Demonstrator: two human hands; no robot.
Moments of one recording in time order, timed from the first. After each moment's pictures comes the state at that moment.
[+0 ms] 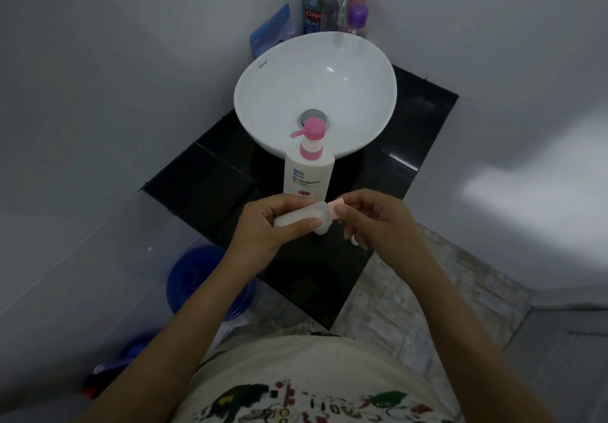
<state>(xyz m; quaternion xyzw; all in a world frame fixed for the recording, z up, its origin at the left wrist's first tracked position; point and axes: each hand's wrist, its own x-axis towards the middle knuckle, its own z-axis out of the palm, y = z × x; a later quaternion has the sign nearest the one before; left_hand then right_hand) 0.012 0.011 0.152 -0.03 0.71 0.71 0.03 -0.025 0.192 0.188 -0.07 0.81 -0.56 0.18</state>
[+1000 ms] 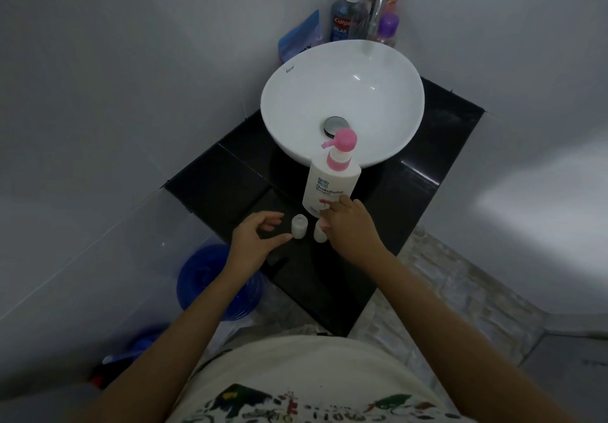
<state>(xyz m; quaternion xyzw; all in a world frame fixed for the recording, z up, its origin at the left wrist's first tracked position) 0.001 -0.044 0.048 -0.17 0.81 0.57 0.00 -0.075 0.138 0.087 -0.34 0.94 -0.01 0.06</state>
